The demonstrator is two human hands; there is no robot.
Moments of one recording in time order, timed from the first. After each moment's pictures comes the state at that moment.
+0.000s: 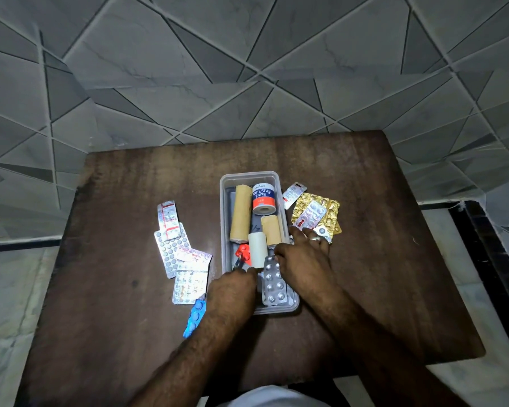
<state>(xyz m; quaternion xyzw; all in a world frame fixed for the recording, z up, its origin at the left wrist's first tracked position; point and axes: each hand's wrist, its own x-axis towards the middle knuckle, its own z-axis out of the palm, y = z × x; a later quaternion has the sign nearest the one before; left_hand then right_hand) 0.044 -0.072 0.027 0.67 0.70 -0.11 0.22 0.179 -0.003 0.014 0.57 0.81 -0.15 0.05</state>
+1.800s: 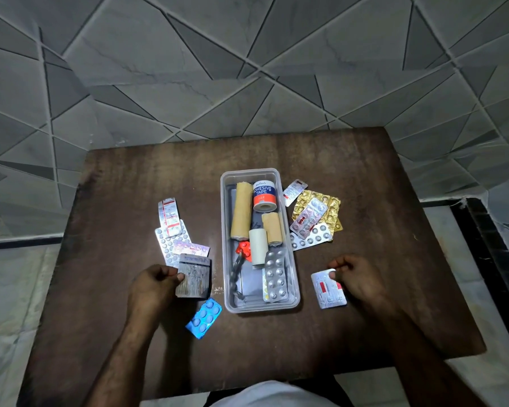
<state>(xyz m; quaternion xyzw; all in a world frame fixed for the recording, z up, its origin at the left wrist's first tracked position) -0.093 -0.110 -0.035 0.21 0.84 0.30 0.40 0.283 -0.001 -0.021 0.74 0.46 -0.47 -0.11</state>
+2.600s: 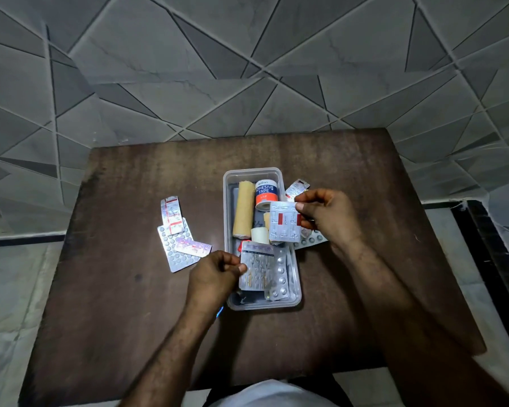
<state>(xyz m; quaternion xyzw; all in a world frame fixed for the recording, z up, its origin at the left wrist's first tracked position) 0.008 -0.082 0.022 0.25 0.75 0.36 0.49 0.188 0.054 0.076 0.61 0.47 -0.56 -0.29</state>
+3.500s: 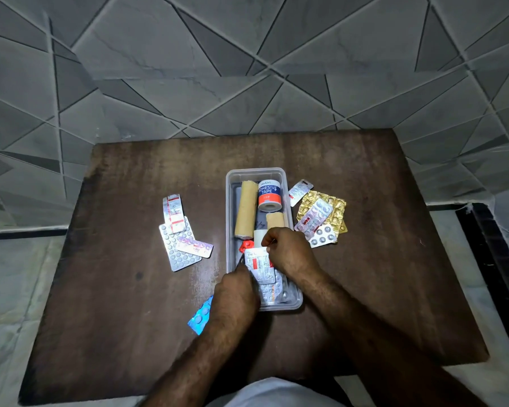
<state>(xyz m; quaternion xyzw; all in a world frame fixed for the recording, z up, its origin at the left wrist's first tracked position) 0.049 -0.079 0.029 0.49 0.81 0.02 0.33 0.142 0.014 0.020 0.62 0.69 -0.38 -0.02</state>
